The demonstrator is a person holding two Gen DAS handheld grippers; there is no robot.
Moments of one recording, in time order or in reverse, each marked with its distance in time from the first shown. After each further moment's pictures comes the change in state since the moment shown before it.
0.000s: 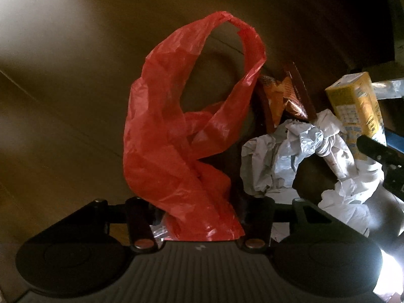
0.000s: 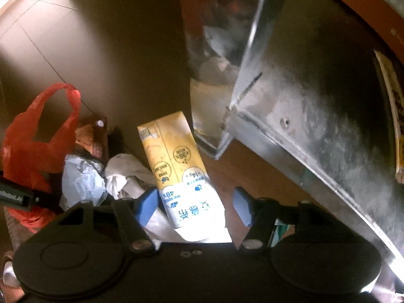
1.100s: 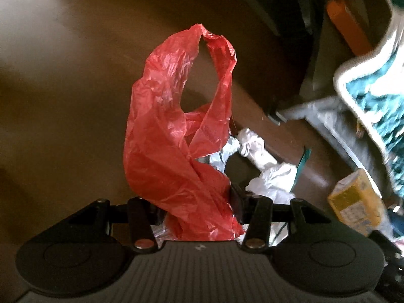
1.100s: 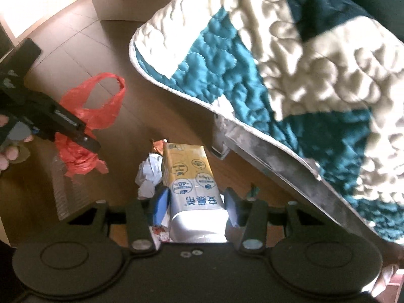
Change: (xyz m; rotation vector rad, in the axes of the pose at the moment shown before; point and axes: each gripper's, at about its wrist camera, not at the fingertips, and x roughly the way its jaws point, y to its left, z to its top) left arm -0.126 -0.001 -0.030 0.017 -0.116 -0.155; right arm -0.236 0.022 -0.065 -0.031 -0.132 0.011
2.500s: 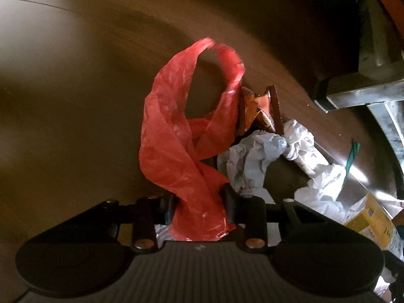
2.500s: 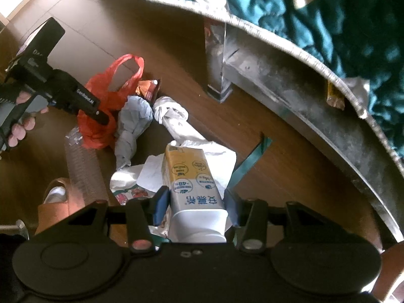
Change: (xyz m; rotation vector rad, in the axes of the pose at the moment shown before) left arm 0.086 0.019 0.018 0.004 0.067 0.073; right arm 0.094 -0.016 -0.035 0.014 0.182 0.032
